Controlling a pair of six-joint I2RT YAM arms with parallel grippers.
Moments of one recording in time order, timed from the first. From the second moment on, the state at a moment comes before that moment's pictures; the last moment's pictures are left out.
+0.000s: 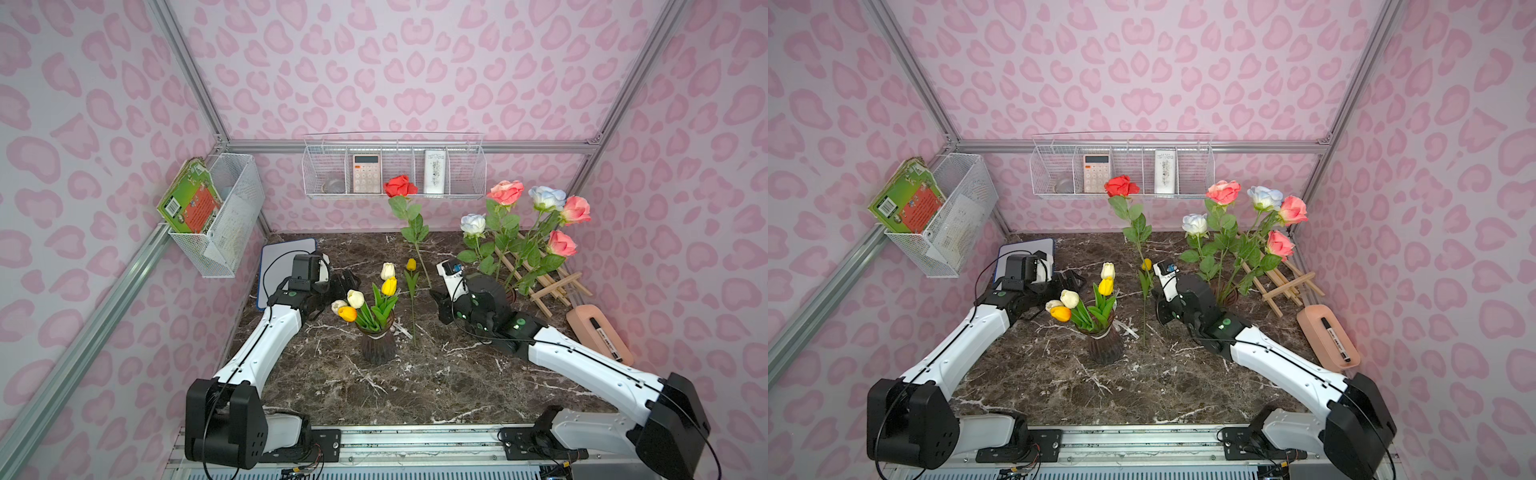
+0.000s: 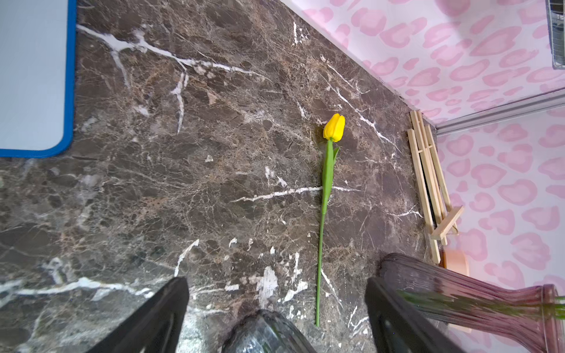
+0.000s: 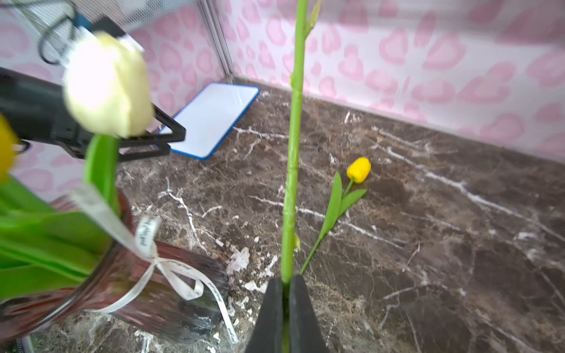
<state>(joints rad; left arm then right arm) -0.13 1.31 0.98 -0.43 0.31 -0.59 0.78 1.17 0.85 -0.01 0.02 0.16</state>
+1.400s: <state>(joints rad) -0.13 1.27 0.94 -0.45 0.27 -0.54 0.42 0.74 0.54 0.24 0.08 0.16</state>
